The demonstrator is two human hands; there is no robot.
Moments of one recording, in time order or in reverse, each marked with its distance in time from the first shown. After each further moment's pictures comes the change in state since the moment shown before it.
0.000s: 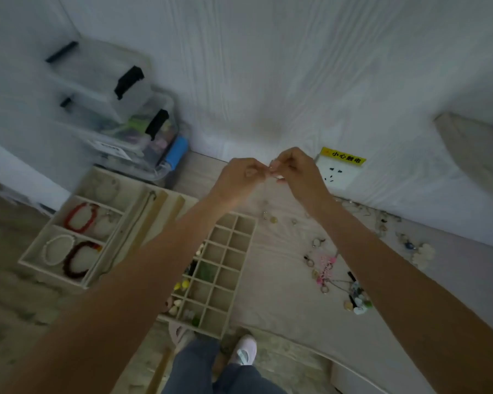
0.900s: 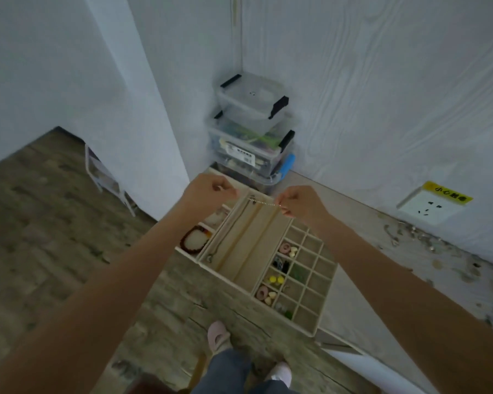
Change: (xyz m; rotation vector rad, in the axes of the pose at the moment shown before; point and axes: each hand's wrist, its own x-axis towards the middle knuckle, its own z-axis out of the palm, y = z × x) left_hand -0.140 -0.075 -0.209 0.090 0.280 -0.220; right_hand -0.024 -0.036 0.177 -0.257 -0.267 0.218
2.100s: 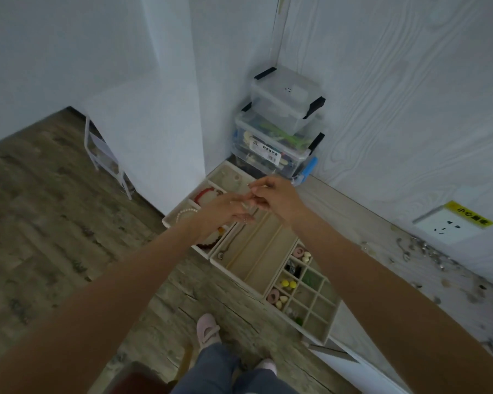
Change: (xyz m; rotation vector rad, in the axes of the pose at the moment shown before) left_hand 0.001 -0.047 0.007 -0.445 -0.375 -0.176; right_hand 0.006 -0.046 0.070 0.281 -0.177 -0.089
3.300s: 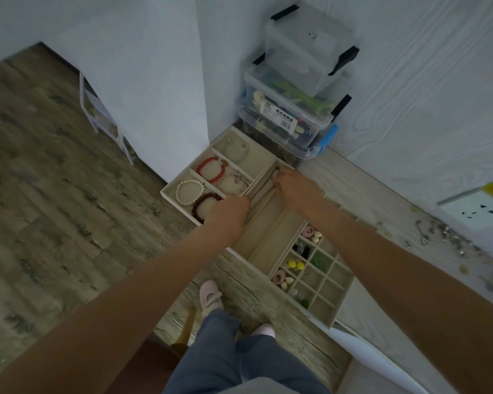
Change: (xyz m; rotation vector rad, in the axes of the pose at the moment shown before) left_hand 0.018 -0.059 0.030 1.169 0.187 -0.046; right_hand 0.041 0.074 -0.029 -1.366 -0.113 -0.179
